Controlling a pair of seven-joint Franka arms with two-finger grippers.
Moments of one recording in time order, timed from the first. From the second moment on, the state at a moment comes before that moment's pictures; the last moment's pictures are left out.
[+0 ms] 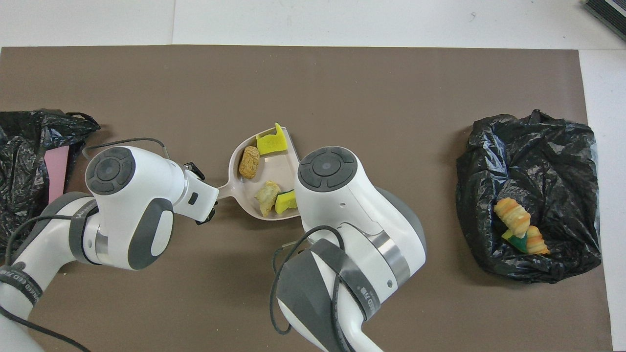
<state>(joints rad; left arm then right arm) -0.47 0.08 0.13 -2.17 -0.18 2.28 1.06 0.42 0.23 0.24 -1.69 0.12 1.52 0.46</state>
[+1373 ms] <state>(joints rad) -0.05 0.10 0.13 -1.78 -0.17 1.88 1.51 0.76 -0.09 0.25 -2.33 0.26 2.04 0.83</state>
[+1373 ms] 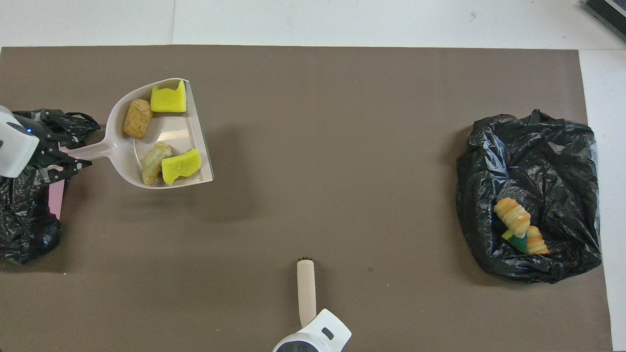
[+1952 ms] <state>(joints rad) 0.24 0.15 0.14 -1.69 -0.01 1.86 1.90 0.78 -0.07 0.25 -2.38 0.27 2.11 0.84</state>
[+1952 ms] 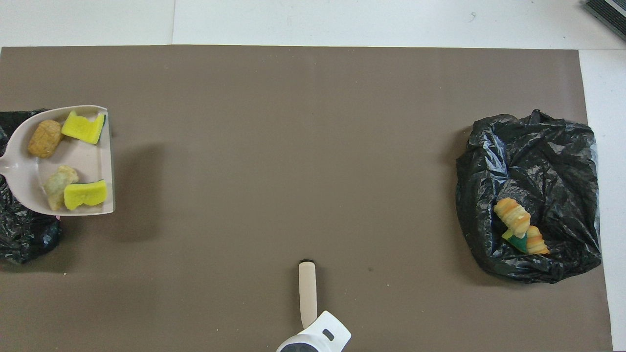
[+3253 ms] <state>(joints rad) 0.28 0.30 0.12 -1.52 0.75 2.05 1.79 0.34 -0.09 0.23 -1.99 0.26 1.94 0.79</state>
